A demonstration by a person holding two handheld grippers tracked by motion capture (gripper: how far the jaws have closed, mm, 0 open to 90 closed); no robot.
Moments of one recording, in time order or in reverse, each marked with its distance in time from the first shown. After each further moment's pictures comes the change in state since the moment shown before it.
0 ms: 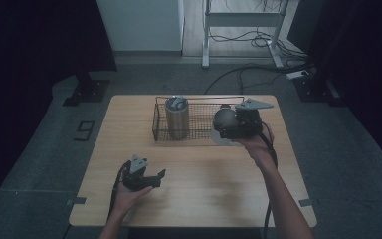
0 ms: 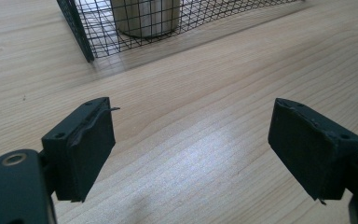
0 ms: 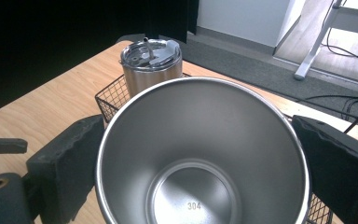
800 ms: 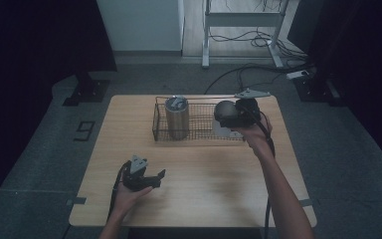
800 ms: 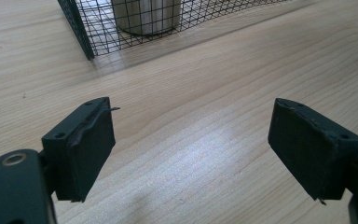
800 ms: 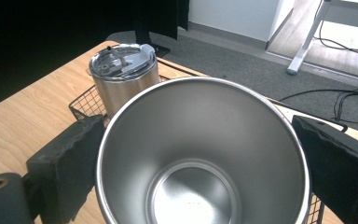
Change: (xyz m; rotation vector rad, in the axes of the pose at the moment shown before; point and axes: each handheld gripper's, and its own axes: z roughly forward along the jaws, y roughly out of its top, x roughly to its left) left arm 0.000 -0.001 0.001 0.005 0.000 0.001; right arm -0.024 0.012 0.027 0.024 -0.027 0.023
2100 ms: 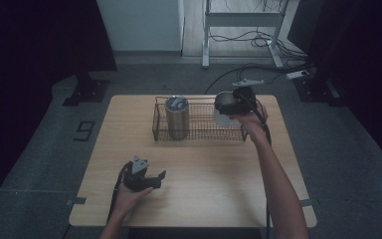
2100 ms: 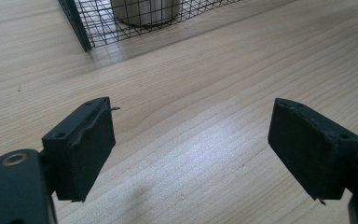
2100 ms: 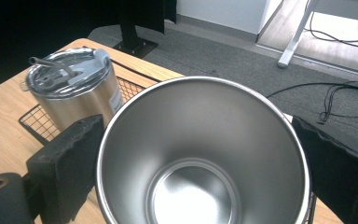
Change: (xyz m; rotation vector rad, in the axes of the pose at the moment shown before) left arm -0.001 -0.004 0.005 0.022 0.004 0.009; right arm -0.035 0.013 0.048 0.029 -0.036 0.013
